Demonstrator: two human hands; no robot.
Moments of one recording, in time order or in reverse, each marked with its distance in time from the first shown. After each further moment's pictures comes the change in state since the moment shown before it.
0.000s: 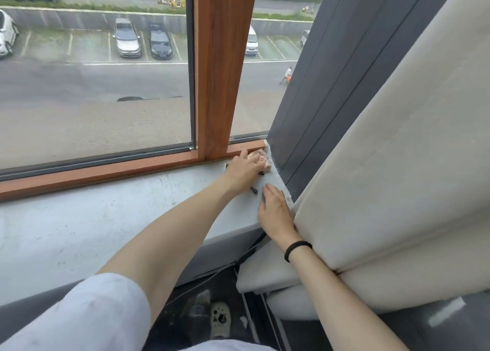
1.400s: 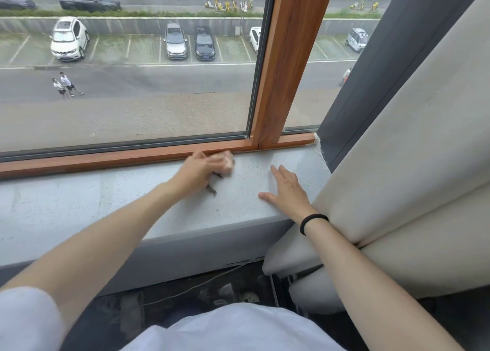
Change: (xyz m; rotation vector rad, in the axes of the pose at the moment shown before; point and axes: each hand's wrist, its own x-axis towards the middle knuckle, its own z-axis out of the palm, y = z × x) left_hand -0.188 -0.140 -0.012 -0.360 0.151 -0.186; right_hand 0.003 -0.062 0.018 -0.006 -0.285 -0.138
